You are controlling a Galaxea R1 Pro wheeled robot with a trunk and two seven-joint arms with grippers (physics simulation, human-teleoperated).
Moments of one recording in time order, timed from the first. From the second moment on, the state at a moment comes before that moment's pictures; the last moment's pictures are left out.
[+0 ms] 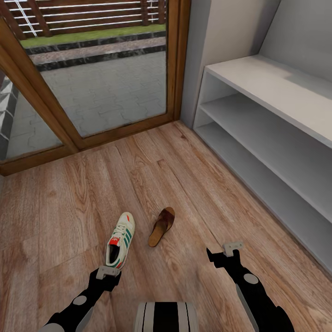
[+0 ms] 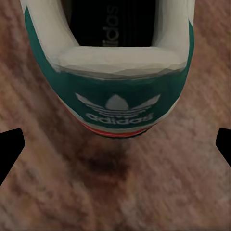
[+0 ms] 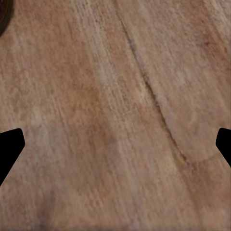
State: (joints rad) left arm -0.54 0.06 0.04 -0.26 -0.14 -0.31 -0.11; right arm -0.34 -0.04 0.00 -1.03 0.08 0.12 0.12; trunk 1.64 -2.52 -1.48
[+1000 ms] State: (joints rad) left arm -0.54 0.06 0.04 -0.26 -0.14 -0.31 -0.11; right arm -0.34 -0.04 0.00 -1.03 0.08 0.13 0.12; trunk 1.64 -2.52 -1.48
